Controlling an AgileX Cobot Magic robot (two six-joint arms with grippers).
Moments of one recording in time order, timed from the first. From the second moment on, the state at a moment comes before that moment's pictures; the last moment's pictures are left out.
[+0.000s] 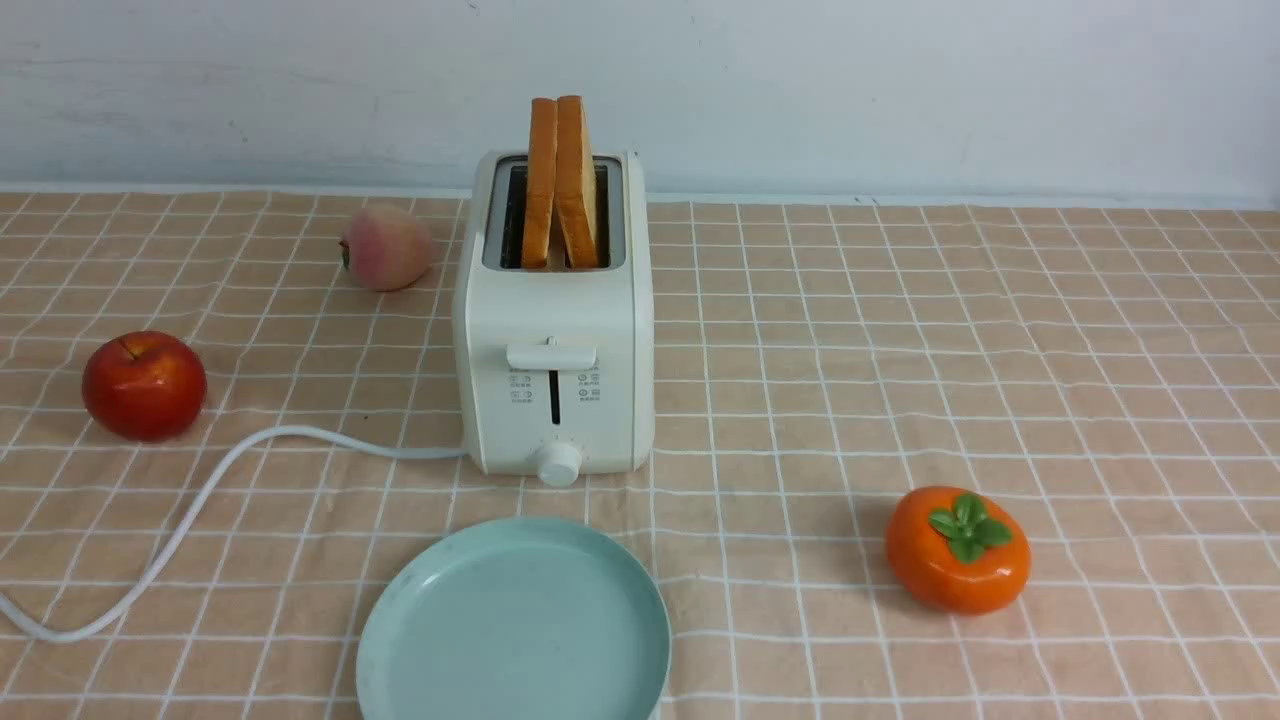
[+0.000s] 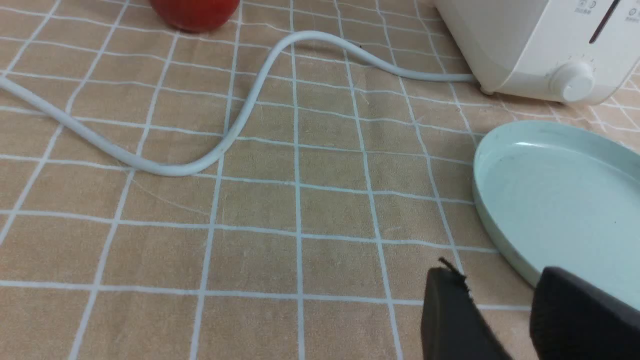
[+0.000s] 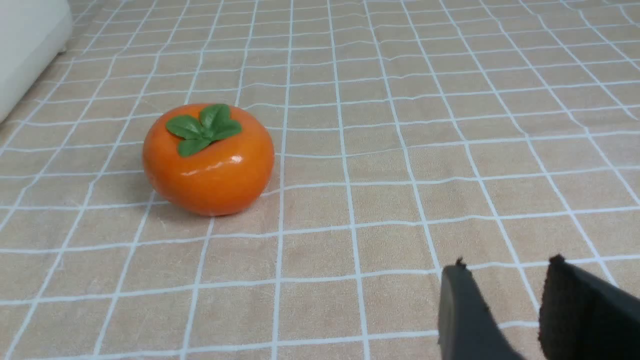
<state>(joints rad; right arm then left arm) -0.02 -0.02 0.02 0.06 0.38 0.00 -0.13 -0.01 0.03 -0.05 0.39 -0.25</state>
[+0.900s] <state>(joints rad) -0.02 -0.02 0.02 0.06 0.38 0.00 -0.13 -0.01 0.03 -0.05 0.36 -0.25</state>
